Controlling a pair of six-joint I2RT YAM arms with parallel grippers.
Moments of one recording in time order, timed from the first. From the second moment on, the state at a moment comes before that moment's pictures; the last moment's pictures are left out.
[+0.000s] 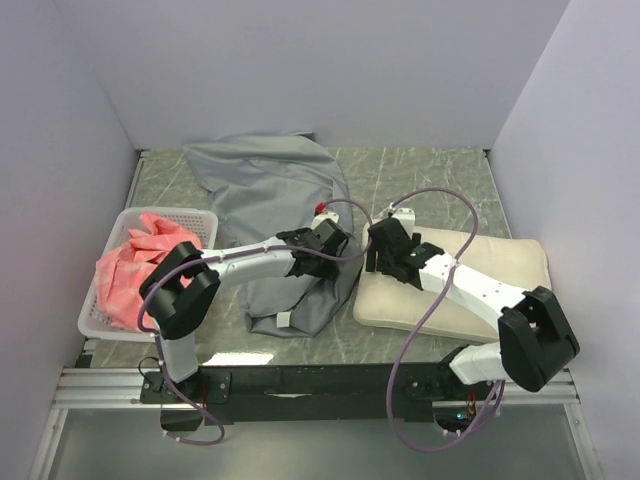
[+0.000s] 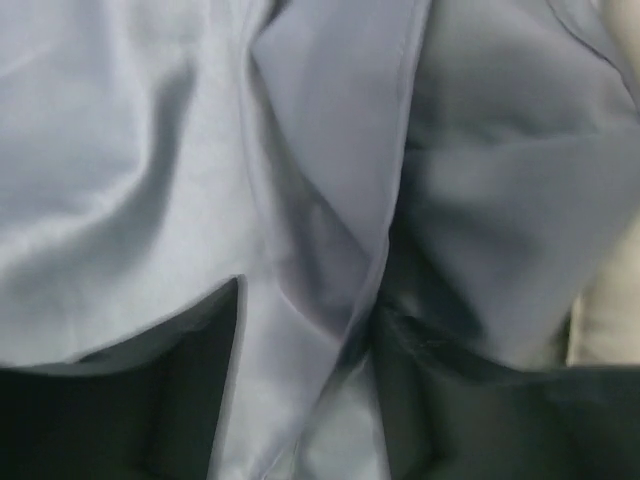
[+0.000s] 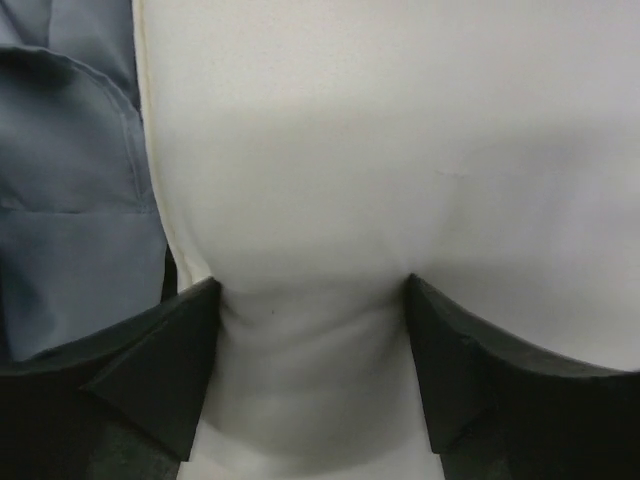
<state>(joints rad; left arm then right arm) -0.90 1.81 1.23 -0.43 -0.36 -0.55 0.59 1.34 0.80 -0.42 0.43 0.57</state>
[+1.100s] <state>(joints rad) -0.69 1.78 1.51 -0.48 -0.12 -0.44 0.83 1.06 0.81 -0.48 0.07 0.64</state>
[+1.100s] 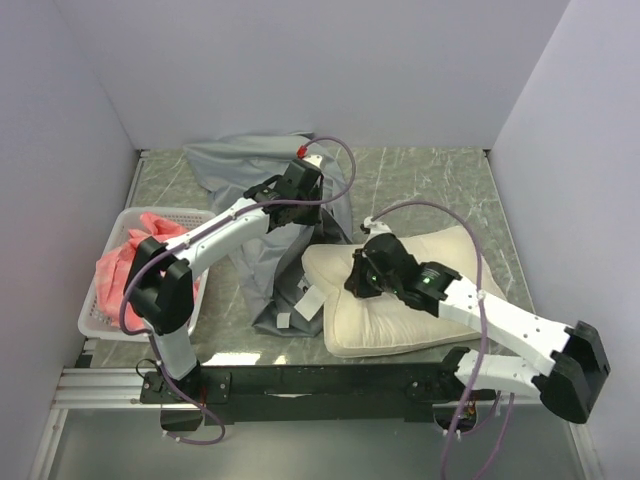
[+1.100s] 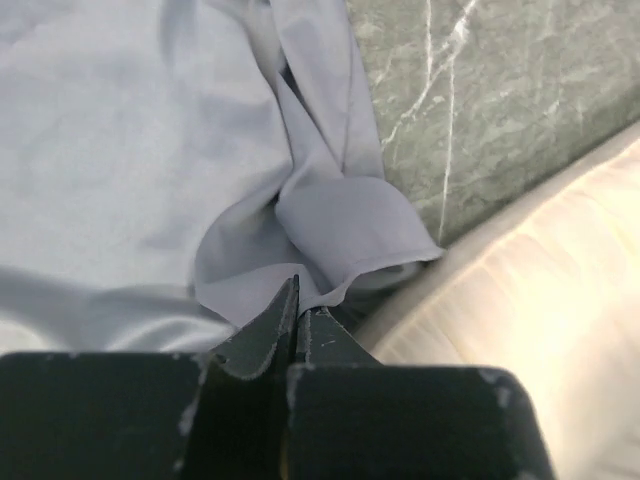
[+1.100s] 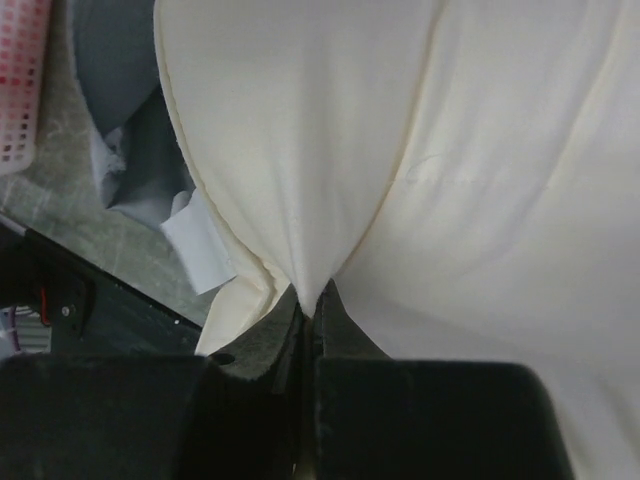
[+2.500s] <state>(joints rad) -0.88 1.63 1.48 -0.37 0.14 -0.64 0.49 1.38 0.83 -0.08 0.22 1.04</state>
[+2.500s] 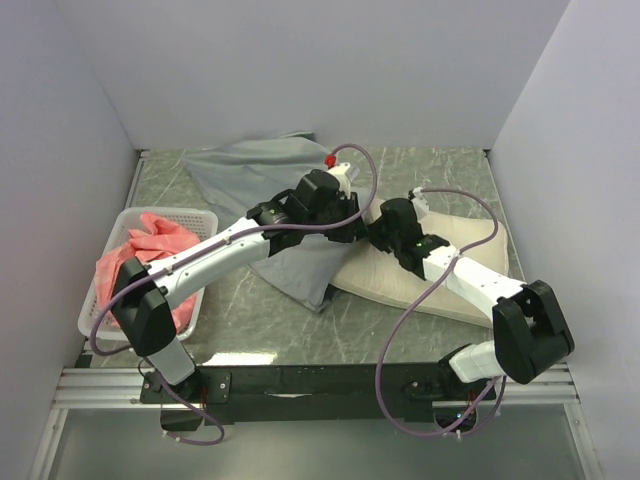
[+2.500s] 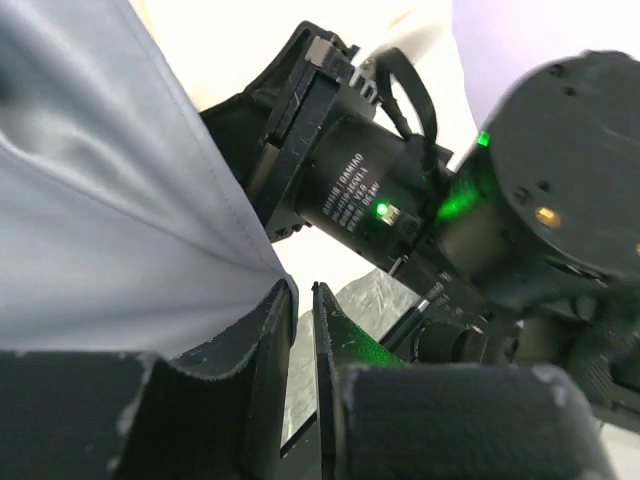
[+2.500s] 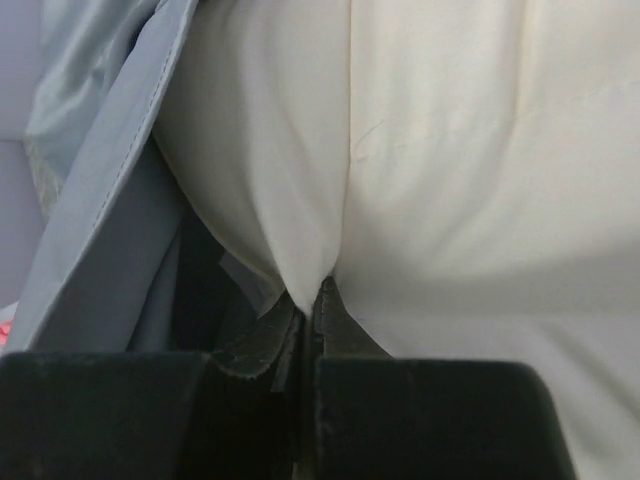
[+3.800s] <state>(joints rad) -1.04 1.59 1.20 -0.39 -0.27 -0.64 0.51 1.06 0.77 -0.37 0.30 0.70</state>
